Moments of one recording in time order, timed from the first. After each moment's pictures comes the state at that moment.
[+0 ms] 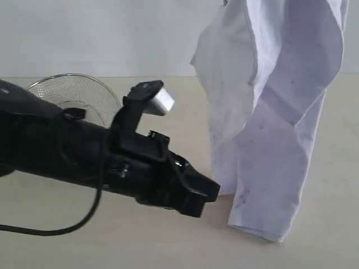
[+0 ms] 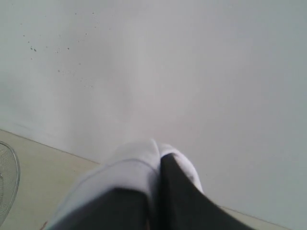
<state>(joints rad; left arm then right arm) -0.72 1.53 -0.79 -1.49 0.53 1.27 0.41 1.20 -1.53 -0.49 0.70 0.27</state>
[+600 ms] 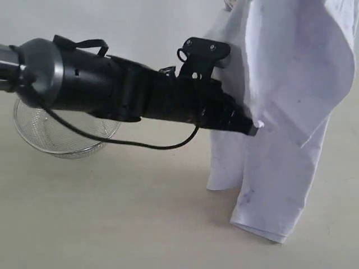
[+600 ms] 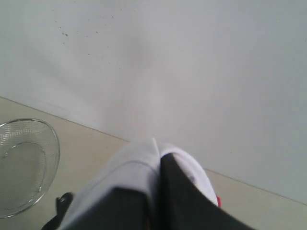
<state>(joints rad) -0.74 1.95 -1.27 -1.73 0.16 1.67 0.48 1.11 -1.55 -0.38 0.84 0.22</state>
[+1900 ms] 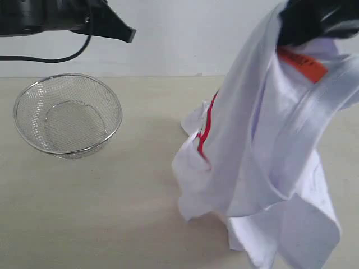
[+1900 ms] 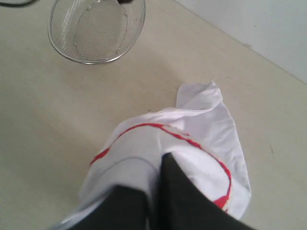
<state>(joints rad) -0.49 1.66 -1.26 -1.73 -0.36 2.02 0.56 1.08 -1.26 -0.05 0.97 -0.08</state>
